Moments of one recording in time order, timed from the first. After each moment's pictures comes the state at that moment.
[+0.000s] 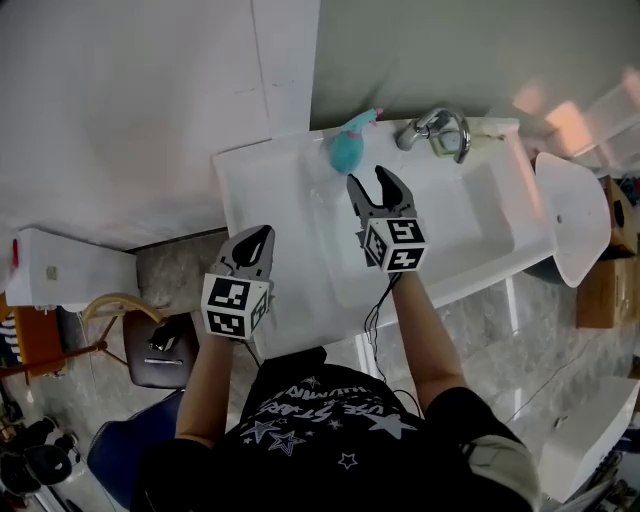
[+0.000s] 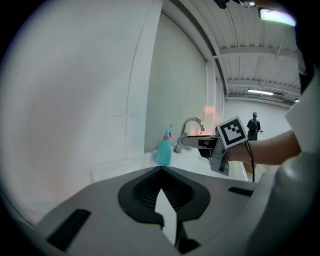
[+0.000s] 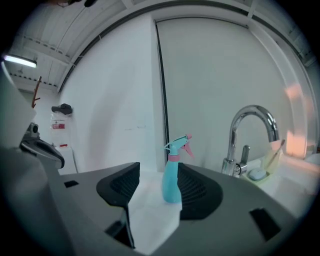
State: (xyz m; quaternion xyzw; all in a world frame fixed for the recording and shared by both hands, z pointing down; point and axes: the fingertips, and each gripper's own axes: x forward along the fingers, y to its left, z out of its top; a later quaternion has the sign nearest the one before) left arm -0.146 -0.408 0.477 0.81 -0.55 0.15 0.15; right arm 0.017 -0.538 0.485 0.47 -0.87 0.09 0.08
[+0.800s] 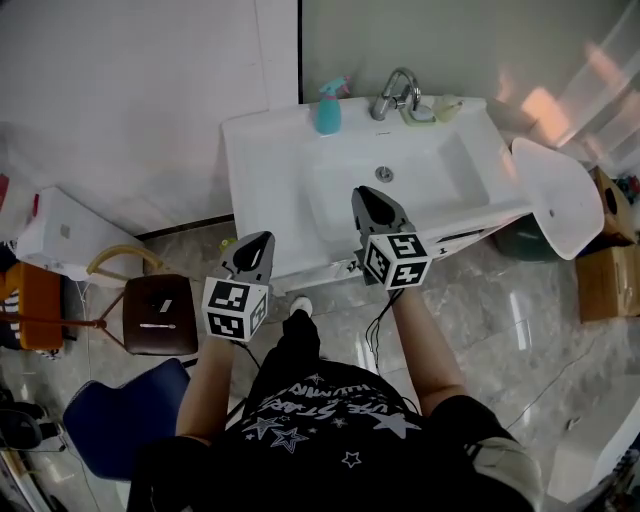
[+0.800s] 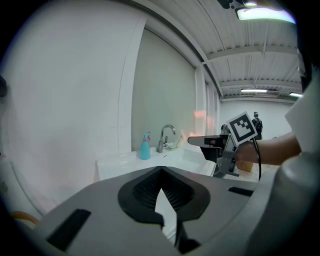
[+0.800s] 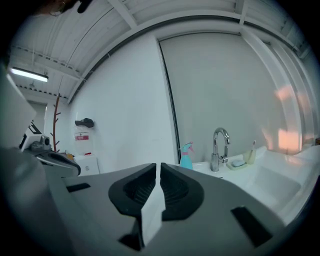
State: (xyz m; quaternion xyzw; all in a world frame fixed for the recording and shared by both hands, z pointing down) left arm -0.070 -0.195 0.435 0.81 -0.56 0.13 0.11; right arm 0.088 -0.301 0.429 0.44 -0.89 0.09 0.03
